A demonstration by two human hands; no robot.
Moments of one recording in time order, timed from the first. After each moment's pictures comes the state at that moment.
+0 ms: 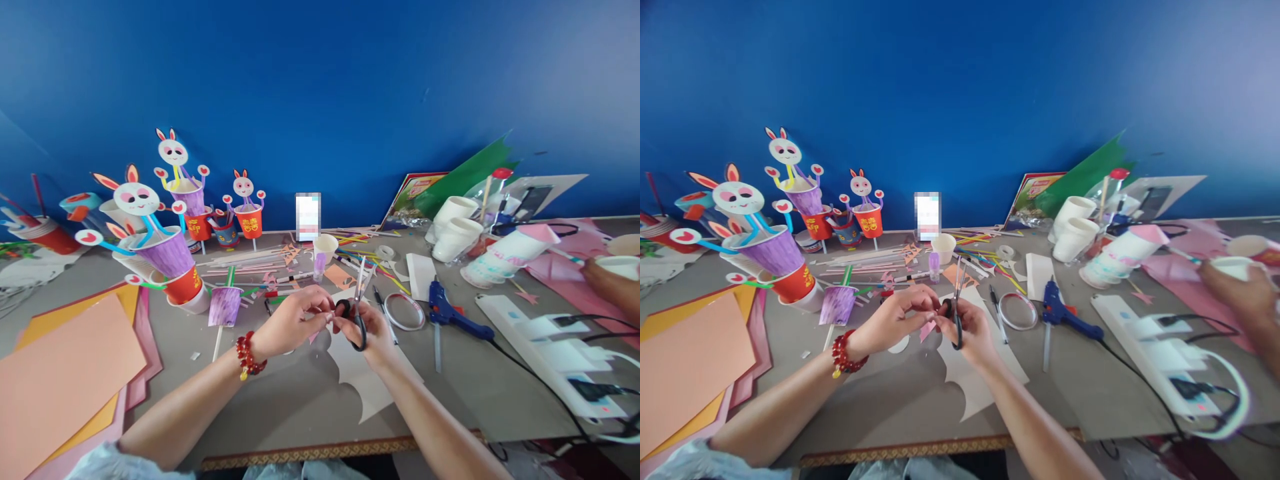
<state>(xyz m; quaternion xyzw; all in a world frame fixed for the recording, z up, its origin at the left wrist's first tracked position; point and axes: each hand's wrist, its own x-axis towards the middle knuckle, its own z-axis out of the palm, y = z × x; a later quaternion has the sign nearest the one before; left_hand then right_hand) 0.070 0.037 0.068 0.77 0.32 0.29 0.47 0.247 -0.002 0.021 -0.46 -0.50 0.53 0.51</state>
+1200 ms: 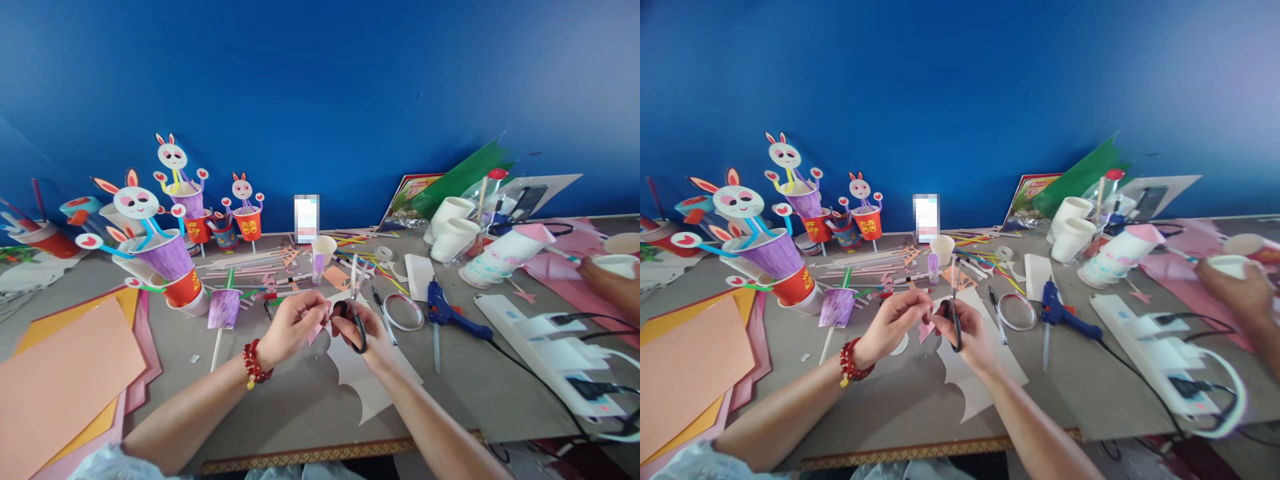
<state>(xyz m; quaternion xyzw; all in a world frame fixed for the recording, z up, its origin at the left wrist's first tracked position) 0.076 0.028 0.054 0.68 0.32 0.38 0.54 0.244 -0.006 0.026 -0.44 -0.50 0.55 0.50</state>
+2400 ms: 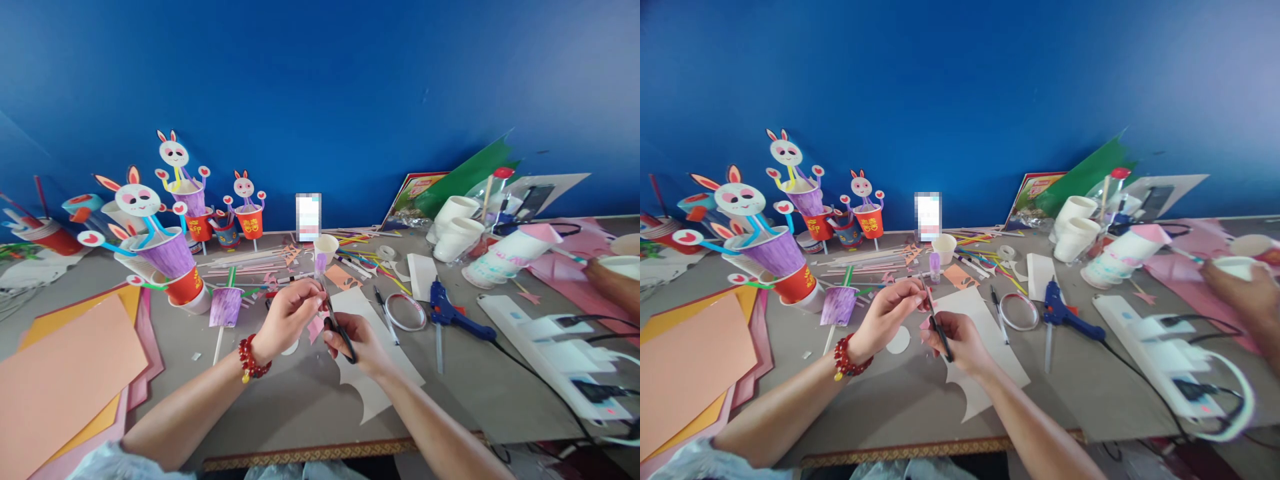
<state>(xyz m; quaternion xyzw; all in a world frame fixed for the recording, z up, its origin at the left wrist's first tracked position) 0.071 0.036 0.061 0.68 0.29 0.45 0.51 0.236 -0.007 0.023 -0.43 -0.51 0.62 0.41</state>
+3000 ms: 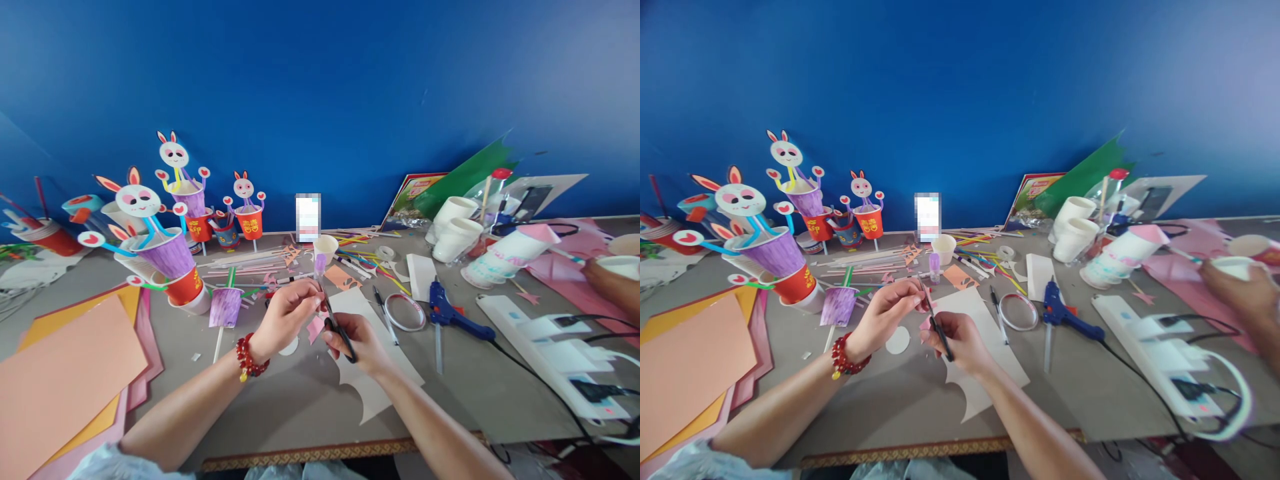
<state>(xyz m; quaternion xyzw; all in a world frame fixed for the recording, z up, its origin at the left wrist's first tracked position) 0.068 0.037 0.065 0.68 0.29 0.43 0.52 0.237 -0.005 0.022 -0.43 -0.52 0.62 0.40</state>
